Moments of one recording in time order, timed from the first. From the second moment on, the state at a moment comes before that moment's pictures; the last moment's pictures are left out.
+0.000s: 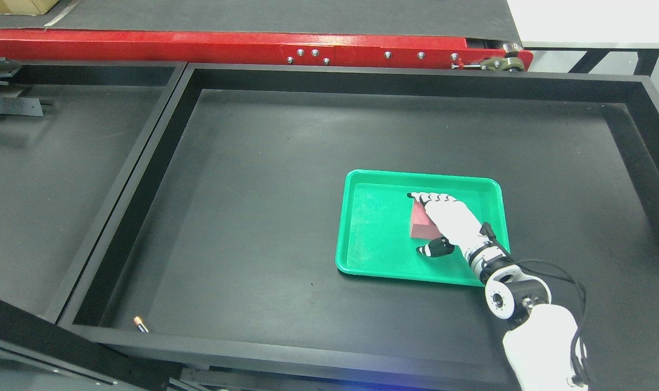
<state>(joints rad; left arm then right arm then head) 0.00 0.00 -0.13 0.00 0.13 -0.12 -0.17 -0.16 0.00 0.09 -1.36 1.20 -0.23 0.29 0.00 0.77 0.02</state>
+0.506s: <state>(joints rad) 0.00 0.00 -0.13 0.00 0.13 -0.12 -0.17 -0.23 0.00 0.09 -1.33 1.20 -0.23 0.30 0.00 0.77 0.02</state>
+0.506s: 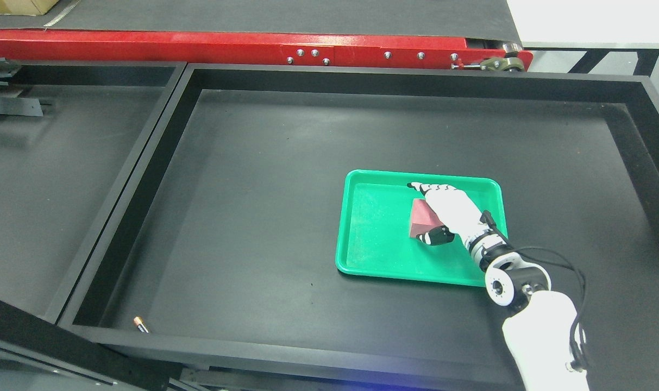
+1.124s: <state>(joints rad) 0.00 0.00 -0.13 0.00 0.13 -0.12 -0.17 -0.24 0.00 0.09 -1.32 1.20 -0.24 0.32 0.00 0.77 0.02</state>
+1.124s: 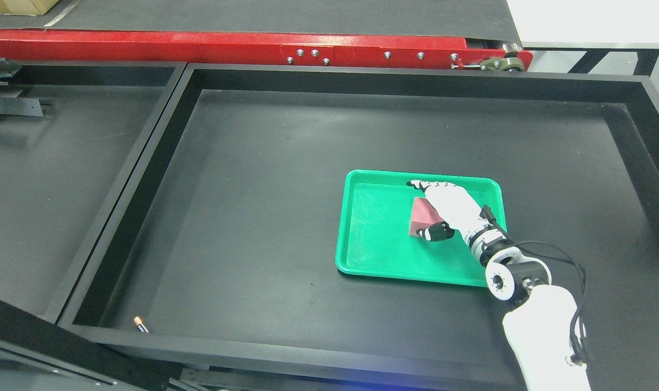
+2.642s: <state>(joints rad) 0.00 0.00 -0.13 0.00 0.13 -0.12 -0.17 -0.20 0.00 0.08 -1.31 1.21 -0.26 0.34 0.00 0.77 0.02</state>
